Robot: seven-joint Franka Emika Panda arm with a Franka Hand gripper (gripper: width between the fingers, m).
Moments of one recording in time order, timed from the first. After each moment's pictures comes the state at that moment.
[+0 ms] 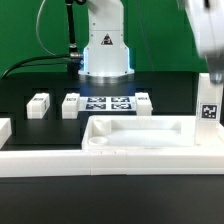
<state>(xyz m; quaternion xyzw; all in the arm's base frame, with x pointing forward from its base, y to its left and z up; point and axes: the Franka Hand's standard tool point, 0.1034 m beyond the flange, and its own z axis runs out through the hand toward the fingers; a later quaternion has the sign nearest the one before) 0.656 0.101 0.154 -0.59 0.79 0.06 0.14</state>
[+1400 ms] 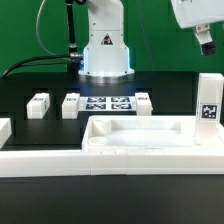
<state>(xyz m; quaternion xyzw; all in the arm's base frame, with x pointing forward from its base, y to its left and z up) 0.625 0.122 0.156 -0.74 0.65 0.04 0.14</state>
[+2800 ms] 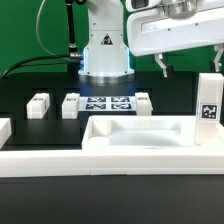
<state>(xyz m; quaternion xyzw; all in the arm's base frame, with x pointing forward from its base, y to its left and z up) 0.535 0.109 0.110 -0.97 0.22 0.00 0.10</state>
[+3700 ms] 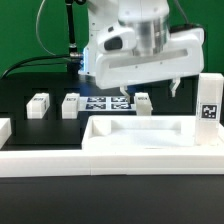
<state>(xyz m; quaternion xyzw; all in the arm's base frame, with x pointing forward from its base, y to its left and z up) 0.462 0.050 0.040 -0.98 0.02 0.16 0.07</state>
